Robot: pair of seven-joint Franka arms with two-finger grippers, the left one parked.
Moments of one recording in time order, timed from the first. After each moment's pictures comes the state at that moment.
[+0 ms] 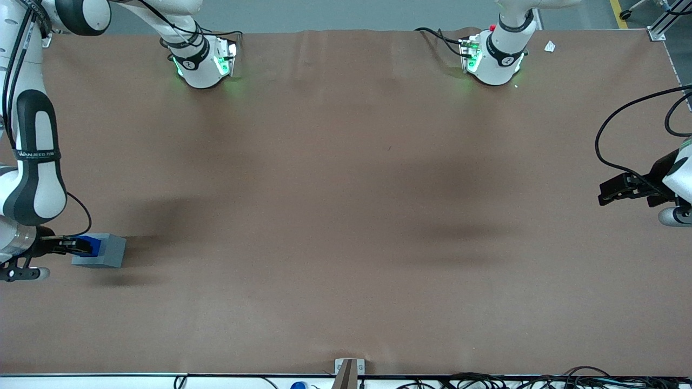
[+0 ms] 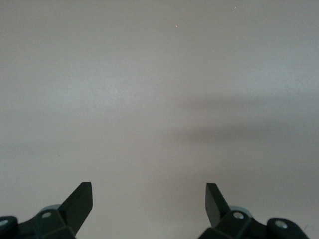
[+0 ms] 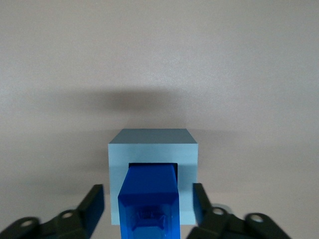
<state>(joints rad) -0.18 0.66 -0.15 -1.46 0.08 2.11 -0.35</state>
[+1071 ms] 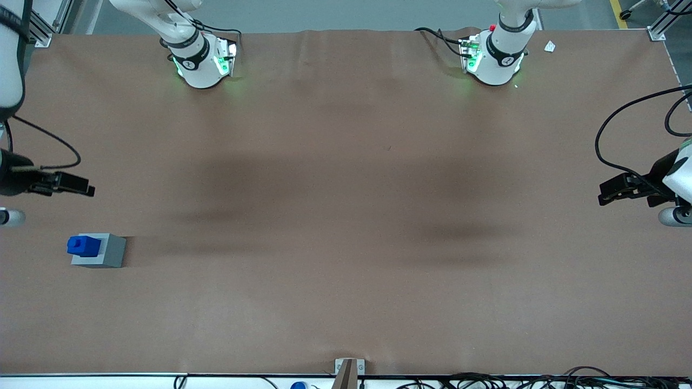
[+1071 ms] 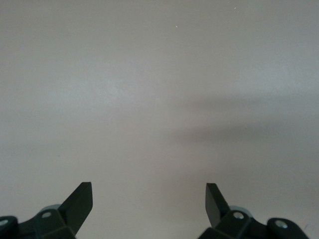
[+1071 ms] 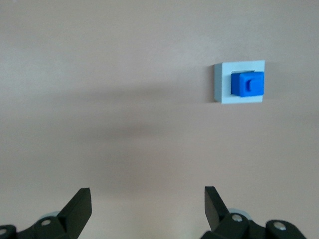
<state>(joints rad) 0.05 0.22 -0.14 -1.41 0.08 1.52 -0.05</state>
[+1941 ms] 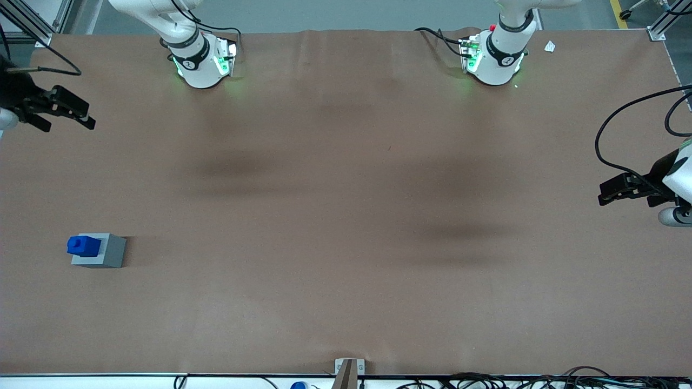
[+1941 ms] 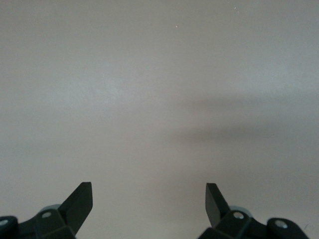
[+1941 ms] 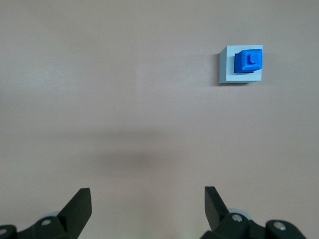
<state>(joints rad) 0.08 -0.22 -0.11 -1.82 0.03 1.62 -0.04</state>
